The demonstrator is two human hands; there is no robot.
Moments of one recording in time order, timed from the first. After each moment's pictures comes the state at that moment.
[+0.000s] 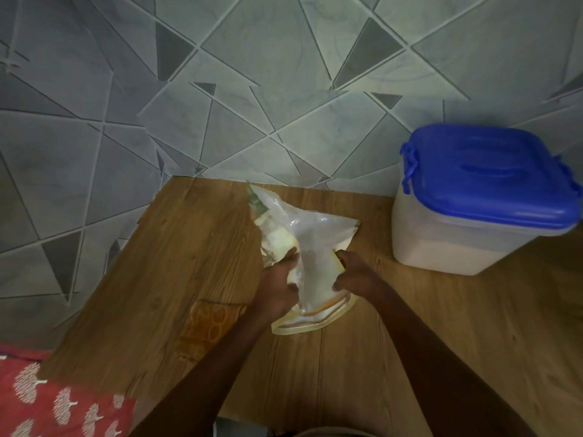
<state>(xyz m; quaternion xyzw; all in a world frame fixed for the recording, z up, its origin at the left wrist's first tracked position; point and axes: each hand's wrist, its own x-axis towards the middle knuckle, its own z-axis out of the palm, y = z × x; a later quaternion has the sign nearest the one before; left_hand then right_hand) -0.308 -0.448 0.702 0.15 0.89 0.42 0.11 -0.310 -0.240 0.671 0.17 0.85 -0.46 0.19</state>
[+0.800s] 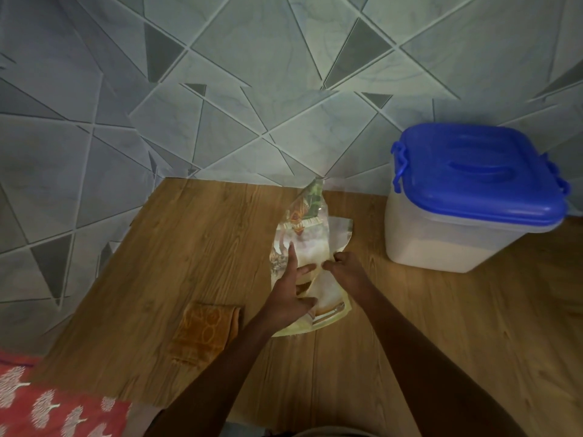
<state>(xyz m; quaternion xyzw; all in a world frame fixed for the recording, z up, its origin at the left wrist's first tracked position) -0.300 -0.428 0.660 0.16 0.79 0.54 0.24 -0.314 -0.247 0.651 0.25 0.77 -0.58 0.08</state>
